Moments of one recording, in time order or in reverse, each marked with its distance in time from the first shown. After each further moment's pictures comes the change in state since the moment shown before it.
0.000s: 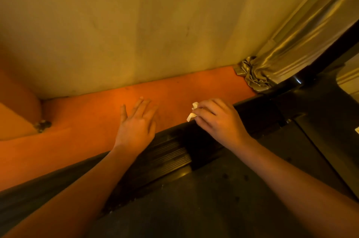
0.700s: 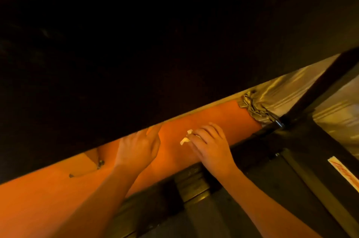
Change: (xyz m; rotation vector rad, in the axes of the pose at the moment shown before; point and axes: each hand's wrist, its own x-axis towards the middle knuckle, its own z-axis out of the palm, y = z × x) left_hand 0.003 0.058 -0.393 0.249 0.055 0.032; right_hand 0.193 -0.096 -0.226 -0.018 0.193 0.145
